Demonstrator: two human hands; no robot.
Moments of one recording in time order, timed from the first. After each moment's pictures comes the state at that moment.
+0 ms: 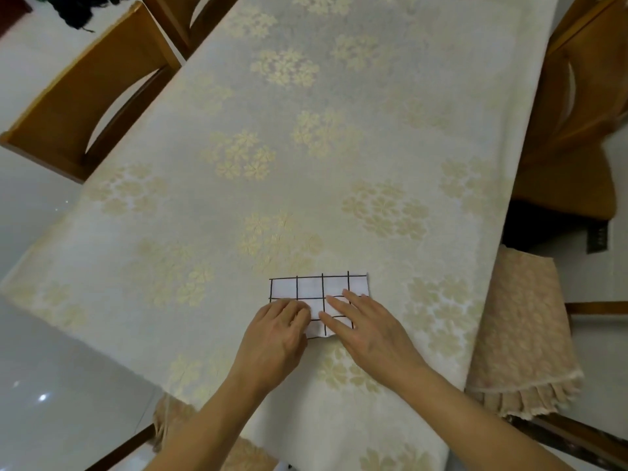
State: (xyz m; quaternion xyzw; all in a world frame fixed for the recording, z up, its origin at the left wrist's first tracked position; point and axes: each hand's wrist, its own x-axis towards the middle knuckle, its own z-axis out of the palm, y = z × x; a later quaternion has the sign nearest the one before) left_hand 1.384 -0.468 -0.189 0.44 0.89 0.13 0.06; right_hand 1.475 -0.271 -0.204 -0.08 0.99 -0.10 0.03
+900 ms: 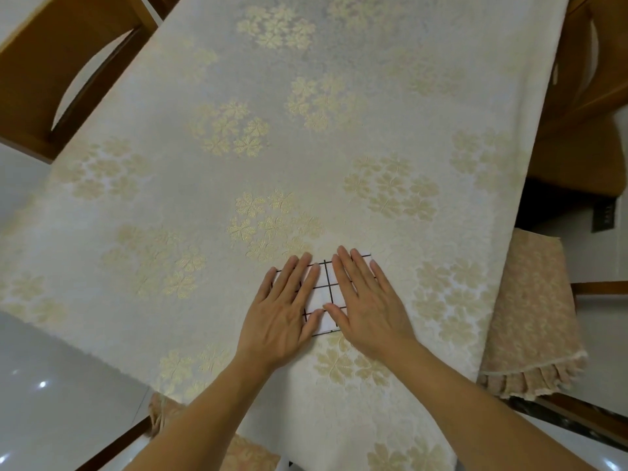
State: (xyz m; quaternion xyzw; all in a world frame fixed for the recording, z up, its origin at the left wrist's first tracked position) left_hand 1.370 -0.460 -0.240 0.41 0.90 0.03 0.12; right_hand 1.451 -0.276 -0.239 0.05 0.99 -0.07 0.11
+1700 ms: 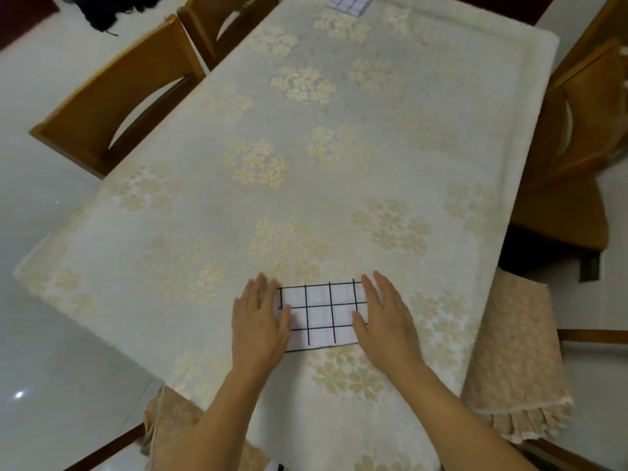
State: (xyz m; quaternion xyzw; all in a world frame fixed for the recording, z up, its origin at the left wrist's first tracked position) left_hand 1.376 -0.476 -0.207 0.12 0.96 0.23 0.12; right_hand 1.457 -0.264 -0.193 0.17 0.96 -0.19 0.09
